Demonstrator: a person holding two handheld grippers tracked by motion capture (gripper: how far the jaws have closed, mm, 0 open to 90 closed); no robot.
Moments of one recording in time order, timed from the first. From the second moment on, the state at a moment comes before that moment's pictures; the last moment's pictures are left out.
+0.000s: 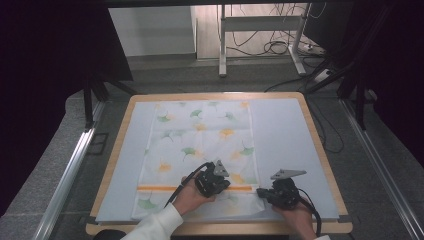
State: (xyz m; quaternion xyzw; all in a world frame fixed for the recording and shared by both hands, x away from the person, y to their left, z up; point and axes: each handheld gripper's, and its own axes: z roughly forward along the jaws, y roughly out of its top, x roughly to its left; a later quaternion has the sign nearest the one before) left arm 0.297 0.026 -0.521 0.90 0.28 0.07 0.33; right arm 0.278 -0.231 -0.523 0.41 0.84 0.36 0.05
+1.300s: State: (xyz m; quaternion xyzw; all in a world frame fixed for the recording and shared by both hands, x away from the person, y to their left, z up) left arm 0.301 0.056 -0.523 0.89 0.30 0.07 0.32; right arm 0.278 -0.231 -0.523 0.41 0.84 0.36 0.05
